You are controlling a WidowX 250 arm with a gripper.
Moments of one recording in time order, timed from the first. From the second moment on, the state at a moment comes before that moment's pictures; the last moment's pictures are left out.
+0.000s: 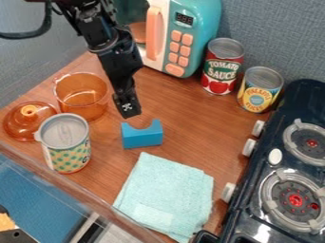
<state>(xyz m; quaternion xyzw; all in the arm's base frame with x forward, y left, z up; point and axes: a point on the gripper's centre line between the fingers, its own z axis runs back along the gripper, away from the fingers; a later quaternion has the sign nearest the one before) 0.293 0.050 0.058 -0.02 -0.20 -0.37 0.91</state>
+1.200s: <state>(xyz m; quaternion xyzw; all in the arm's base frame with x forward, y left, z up) 0.283 0.135 0.048 0.03 -0.14 -0.37 0.92</state>
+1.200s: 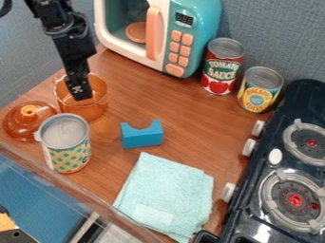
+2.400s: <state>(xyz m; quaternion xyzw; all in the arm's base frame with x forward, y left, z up) 0.289 0.146 0.000 0.02 -0.12 -0.38 0.92</state>
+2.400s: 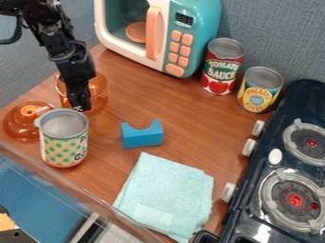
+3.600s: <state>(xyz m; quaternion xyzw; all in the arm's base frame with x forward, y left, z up) 0.312 0.110 0.060 0.02 -0.17 -0.38 0.91</state>
